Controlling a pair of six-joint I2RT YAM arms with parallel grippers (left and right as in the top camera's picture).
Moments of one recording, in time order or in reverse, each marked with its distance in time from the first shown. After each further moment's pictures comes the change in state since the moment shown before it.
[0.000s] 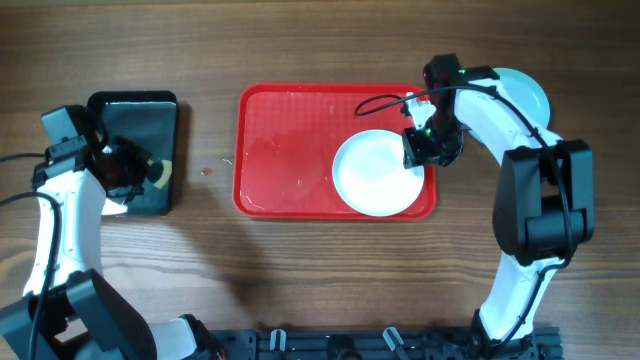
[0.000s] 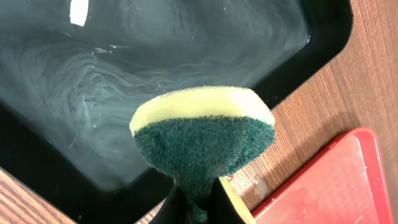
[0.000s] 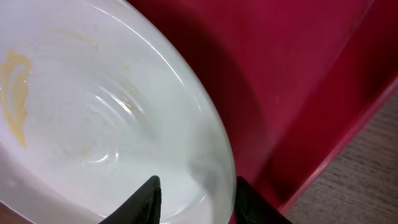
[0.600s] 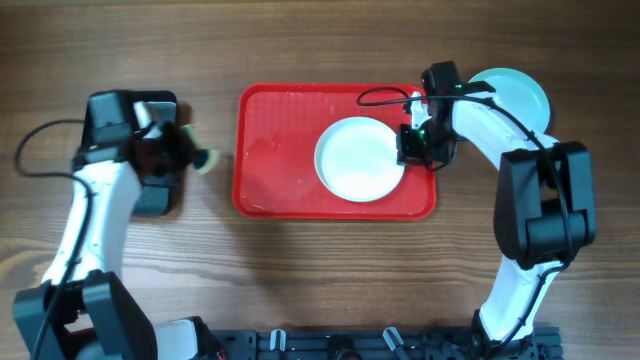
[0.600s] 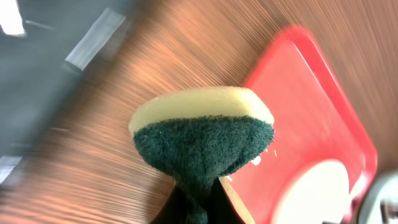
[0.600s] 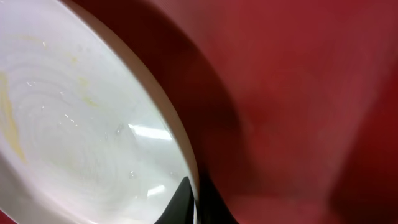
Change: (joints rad) left arm -0.228 0.000 0.000 0.051 0.136 0.069; right arm 0.013 -0.020 -0.110 0.230 -0.122 0.282
